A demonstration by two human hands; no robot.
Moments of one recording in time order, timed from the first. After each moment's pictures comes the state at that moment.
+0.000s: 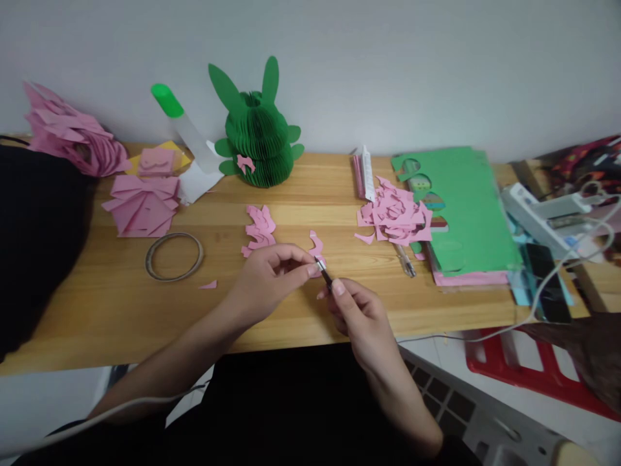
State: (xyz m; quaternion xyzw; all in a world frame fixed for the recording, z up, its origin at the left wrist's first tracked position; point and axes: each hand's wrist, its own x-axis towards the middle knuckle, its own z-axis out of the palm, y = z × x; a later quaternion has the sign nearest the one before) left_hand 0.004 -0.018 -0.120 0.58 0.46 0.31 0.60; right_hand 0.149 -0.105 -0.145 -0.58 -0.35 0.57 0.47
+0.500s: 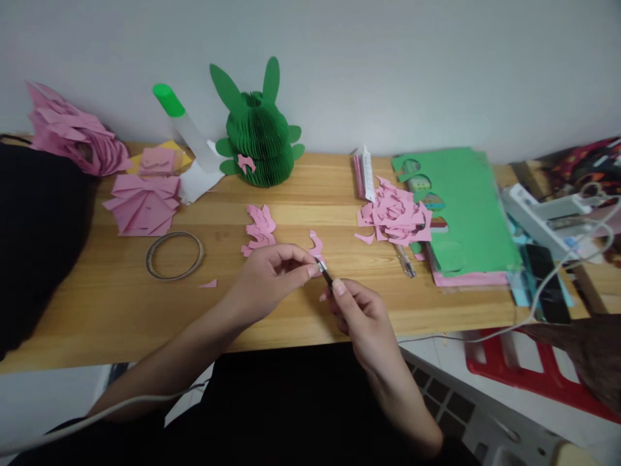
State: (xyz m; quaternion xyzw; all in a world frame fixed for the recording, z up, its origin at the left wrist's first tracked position) left_hand 0.003 -0.017 -0.118 0.58 0.45 0.29 0.61; right_hand 0.150 -0.104 -0.144 -0.59 -0.35 0.56 0.46
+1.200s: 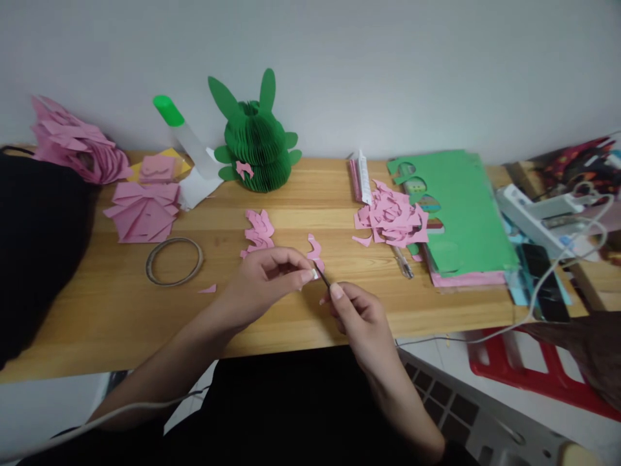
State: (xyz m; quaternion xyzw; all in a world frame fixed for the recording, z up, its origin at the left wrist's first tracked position) left_hand -0.004 -0.015 -0.117 0.55 0.42 0.29 0.66; right_hand 0.150 -0.105 -0.141 -0.60 -0.39 0.52 0.47
